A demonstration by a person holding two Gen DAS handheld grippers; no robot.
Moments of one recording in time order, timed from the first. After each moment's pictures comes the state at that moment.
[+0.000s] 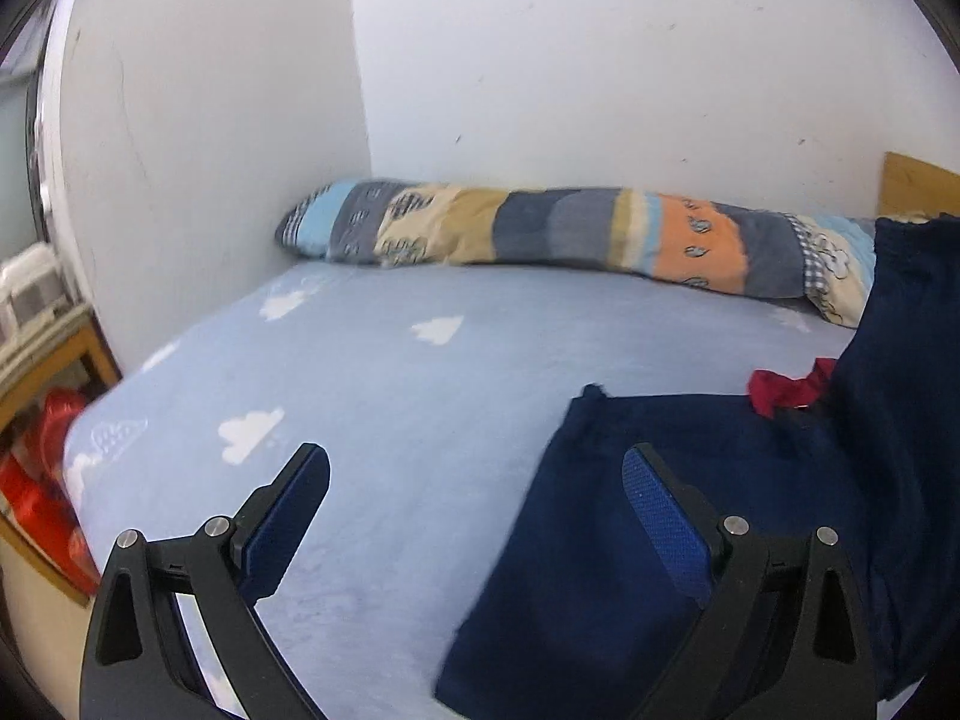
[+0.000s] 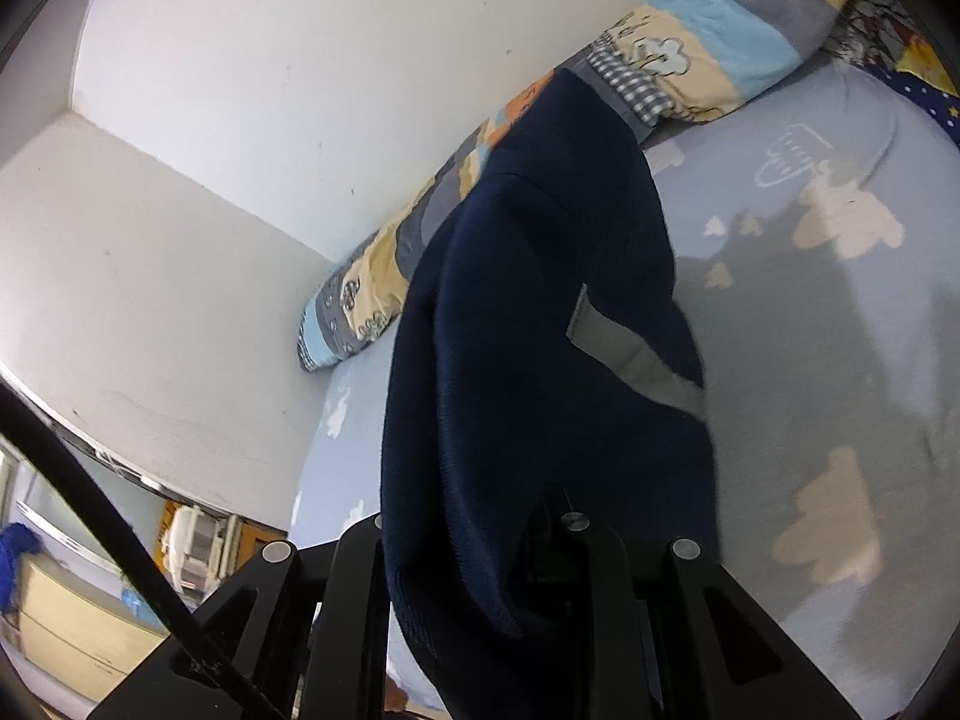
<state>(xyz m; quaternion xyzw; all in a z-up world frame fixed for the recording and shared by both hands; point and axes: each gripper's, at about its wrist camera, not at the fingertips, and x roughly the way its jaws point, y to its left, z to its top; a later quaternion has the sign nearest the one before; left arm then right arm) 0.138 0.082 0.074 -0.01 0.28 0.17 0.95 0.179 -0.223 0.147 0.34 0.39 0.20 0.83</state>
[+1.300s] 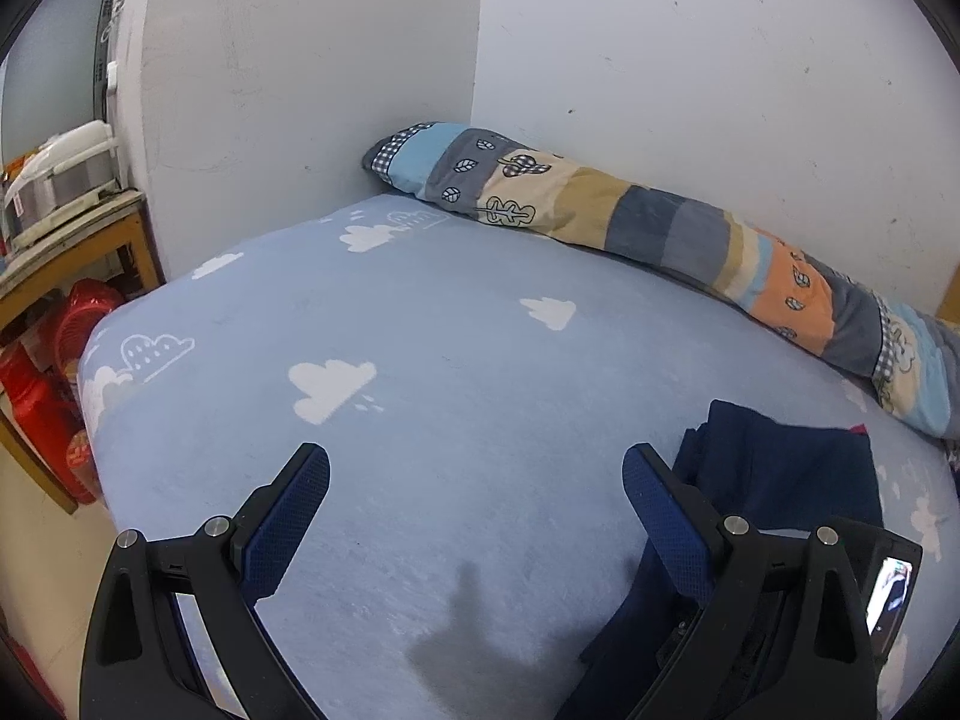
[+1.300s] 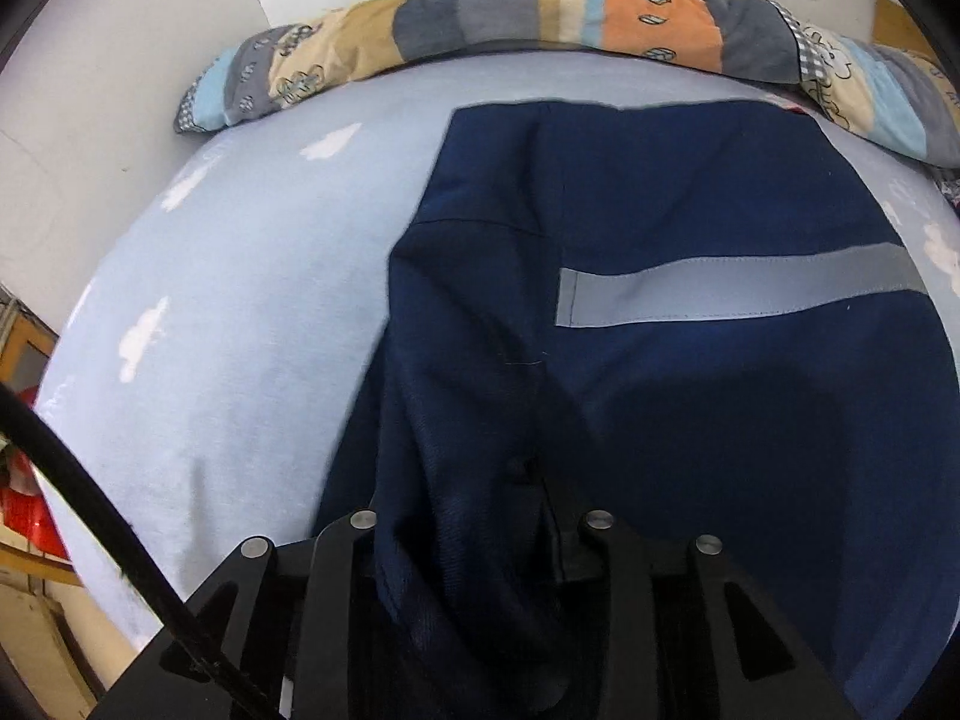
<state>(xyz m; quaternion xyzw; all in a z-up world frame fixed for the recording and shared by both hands) 0.126 0.207 0.077 -0.13 0.29 0.23 0.92 0.185 0.061 0.002 0.05 0.49 0.12 0.86</state>
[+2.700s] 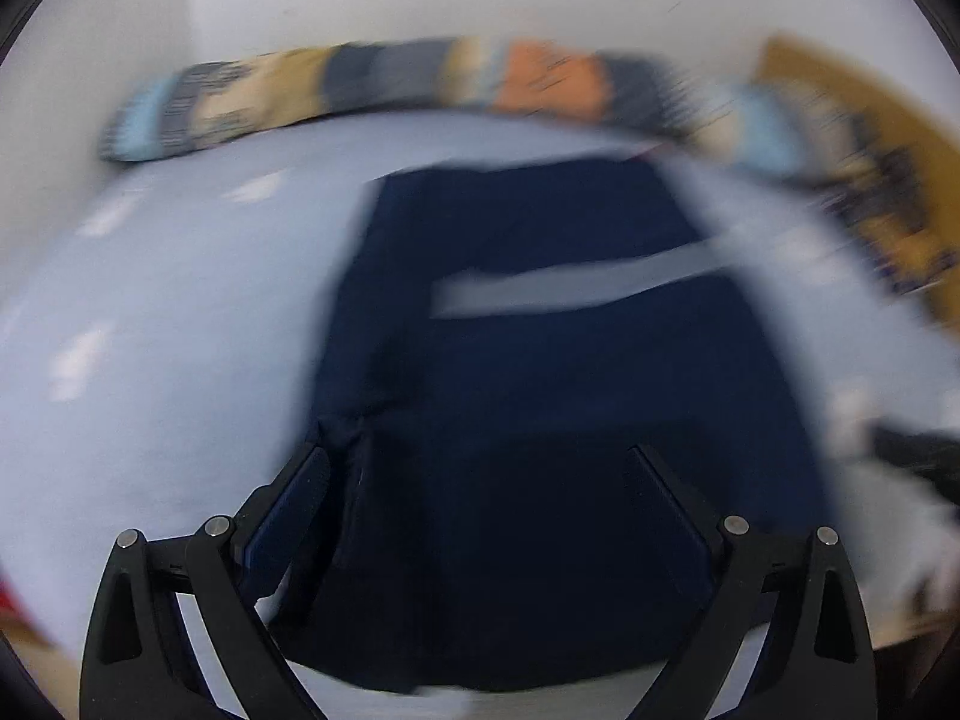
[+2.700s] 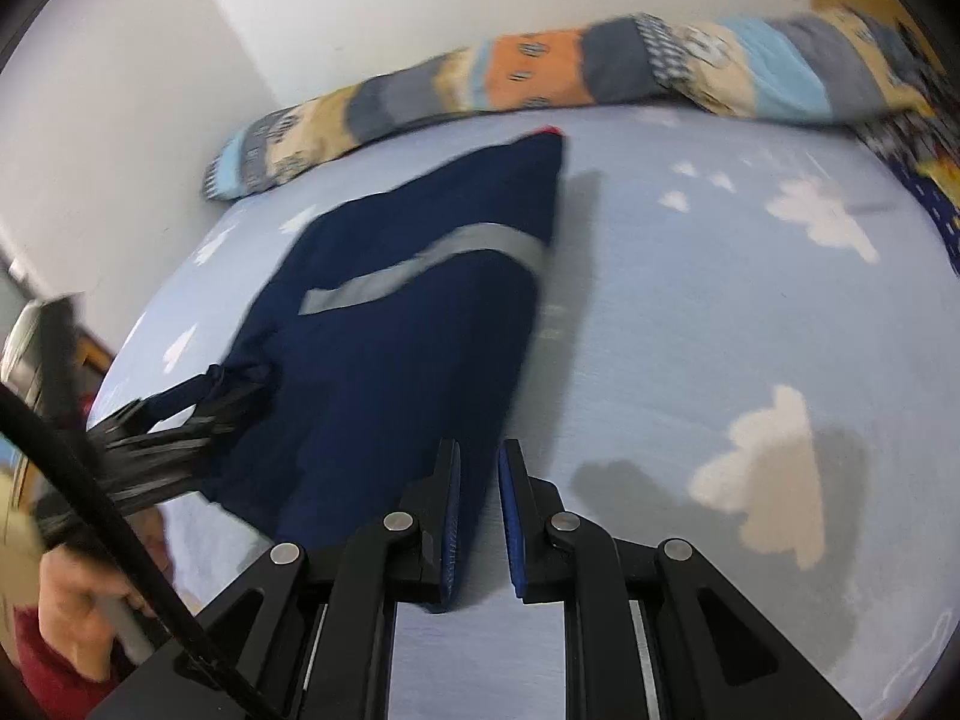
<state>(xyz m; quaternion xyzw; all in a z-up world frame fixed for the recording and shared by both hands) 0.139 0.069 -0.004 0.01 0.44 0.00 0.90 0.111 -0.167 0.044 0.09 0.44 0.17 0.88</state>
